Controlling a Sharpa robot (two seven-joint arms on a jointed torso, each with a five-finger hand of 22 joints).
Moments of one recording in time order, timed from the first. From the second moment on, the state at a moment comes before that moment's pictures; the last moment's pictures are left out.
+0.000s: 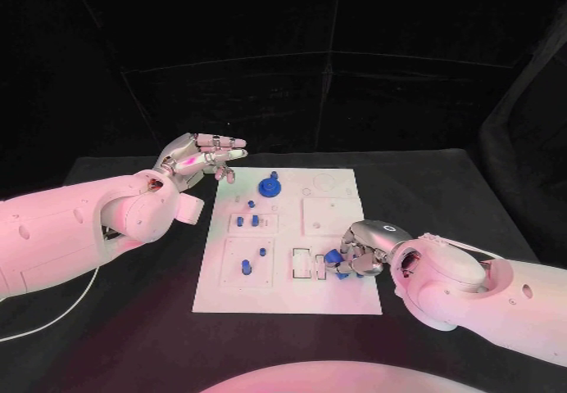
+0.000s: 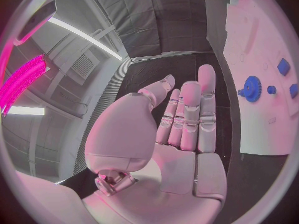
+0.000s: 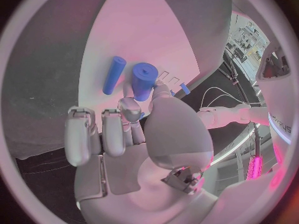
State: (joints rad) left arm 1.29 -0.87 -0.16 1.46 -0.02 -0.17 0.42; left_hand 1.29 -0.09 0.46 -0.12 0.05 0.99 0.19 0.09 0.07 1.05 0.12 0.21 0.07 1.25 0.03 1.01 0.61 0.17 1.23 0.12 0.60 0.74; right arm 0.97 -0.97 -0.04 1.87 -1.62 -0.30 -0.55; right_hand 1.26 -0.01 -0.16 0.28 0.41 1.03 0.07 0.36 0.27 1.36 0.00 1.09 1.11 1.47 -0.07 1.42 1.27 0.04 1.47 0.05 1.49 1.31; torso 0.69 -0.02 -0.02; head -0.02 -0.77
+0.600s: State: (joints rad) left arm 1.29 -0.87 -0.17 1.46 -0.02 -0.17 0.42; left_hand 1.29 -0.09 0.46 -0.12 0.05 0.99 0.19 0.09 0.07 1.05 0.12 0.21 0.07 1.25 0.03 1.01 0.61 0.17 1.23 0.12 0.60 0.74; right arm 0.97 -0.98 -0.04 1.93 -1.50 -0.48 -0.54; right_hand 1.26 0.01 -0.17 0.29 0.44 1.04 0.06 0.37 0.27 1.37 -0.01 1.08 1.11 1.46 -0.07 1.43 1.29 0.04 1.47 0.04 1.50 1.31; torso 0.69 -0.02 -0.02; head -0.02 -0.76
